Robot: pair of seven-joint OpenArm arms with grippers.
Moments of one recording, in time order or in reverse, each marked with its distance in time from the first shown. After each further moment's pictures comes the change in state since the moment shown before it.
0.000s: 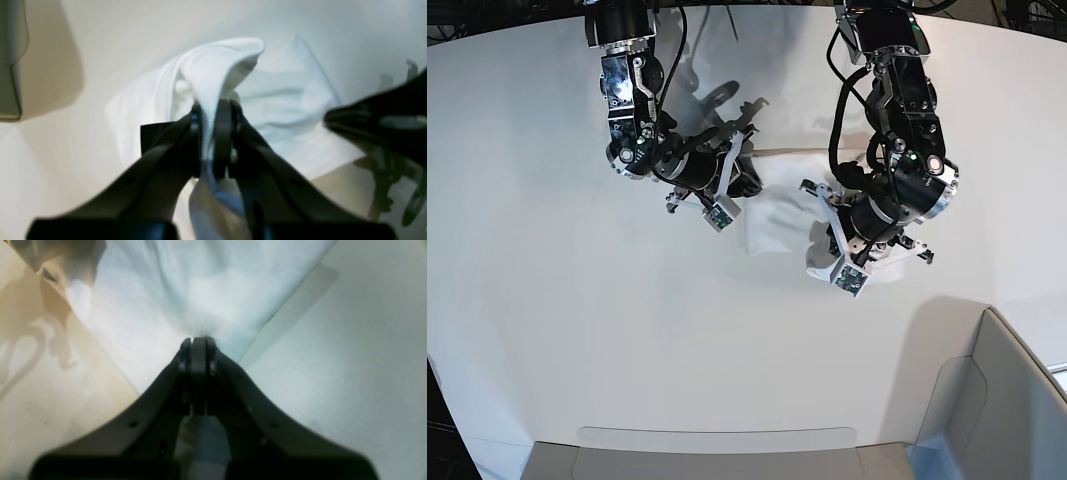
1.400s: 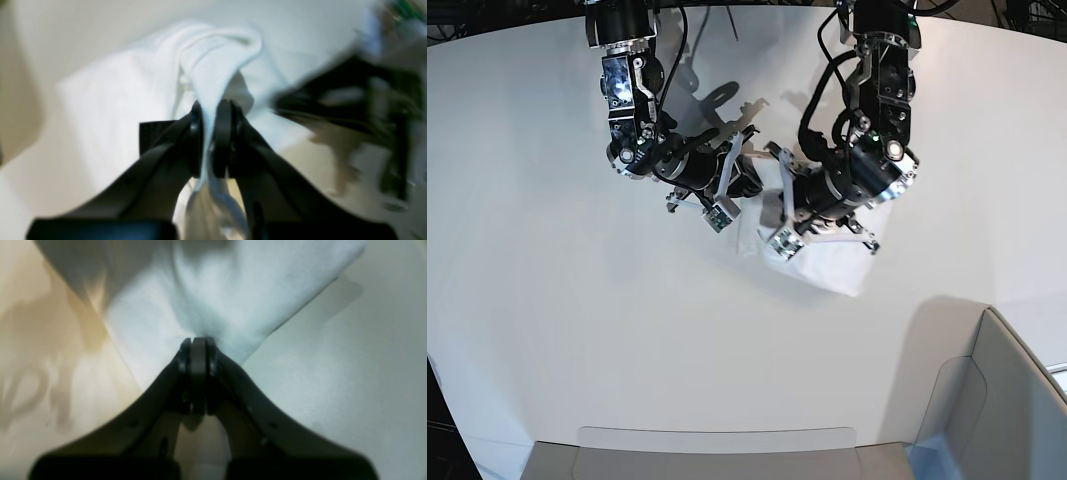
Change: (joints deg) left arm 2.9 -2.4 14.1 0.3 -0.4 -0.2 0.4; right arm 0.1 -0.2 0.4 -0.3 0.0 -0.2 0.2
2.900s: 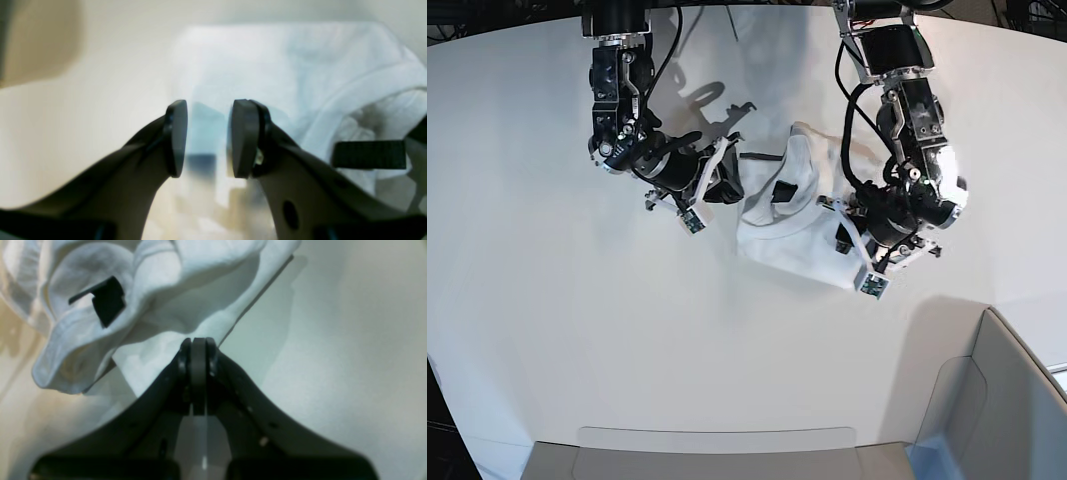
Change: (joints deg) left arm -5.7 2.4 -22.7 -14.9 0.5 0.2 -8.7; right arm -1.7 -0.9 6.1 3.5 2.3 0.1 -1.1
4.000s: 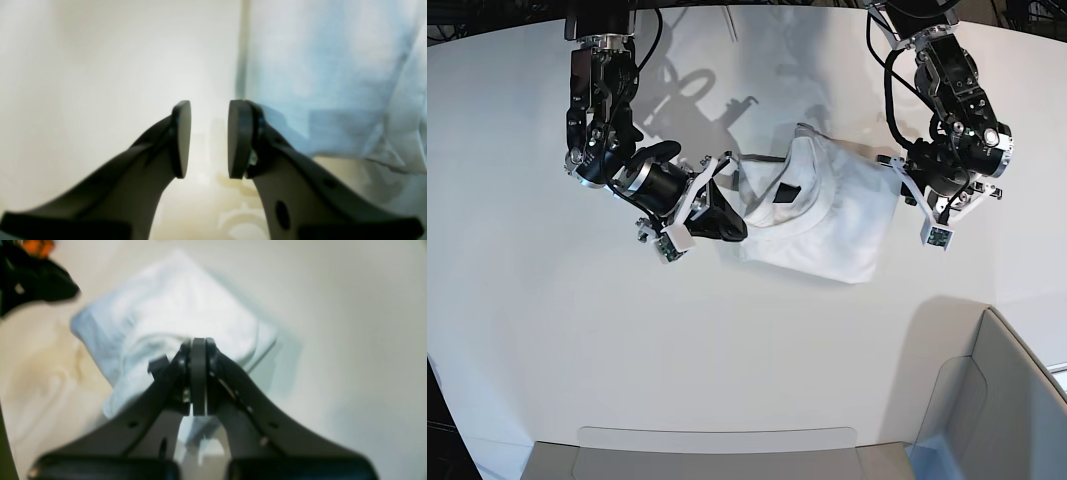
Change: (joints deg) left arm 8.8 -4.3 -10.7 10.9 -0.5 0.0 8.2; right arm 1.4 3.0 -0.3 10.4 16.4 0.2 -0.5
